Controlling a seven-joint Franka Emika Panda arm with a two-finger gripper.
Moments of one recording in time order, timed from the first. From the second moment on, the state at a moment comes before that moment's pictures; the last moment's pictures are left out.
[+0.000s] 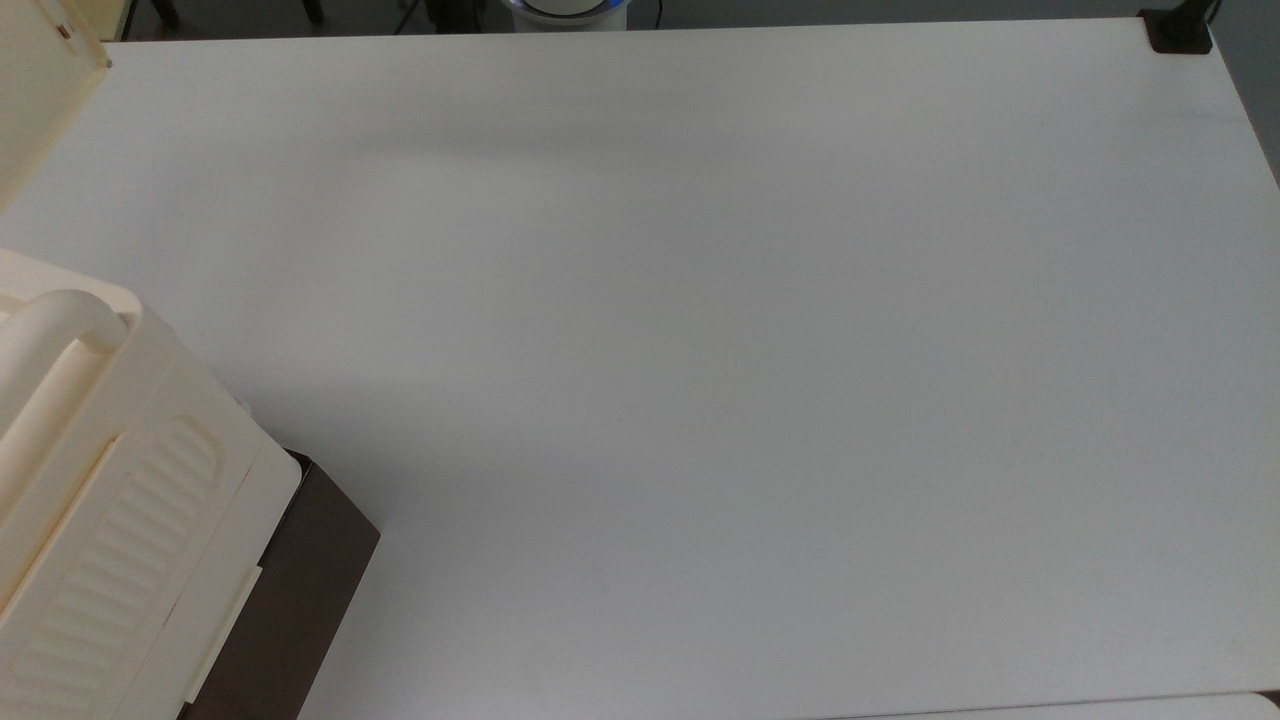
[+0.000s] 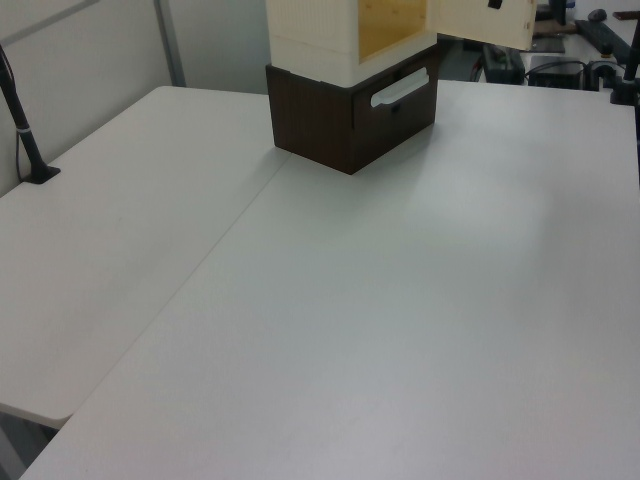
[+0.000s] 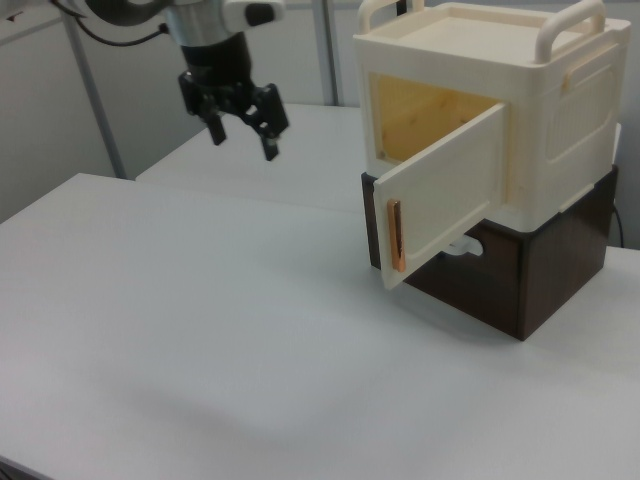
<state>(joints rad) -0.14 -0.04 -0.10 -1.50 0.08 1.63 -0.15</state>
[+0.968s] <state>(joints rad) 0.00 0.01 -0.11 -1.53 0.05 1.69 -0.12</state>
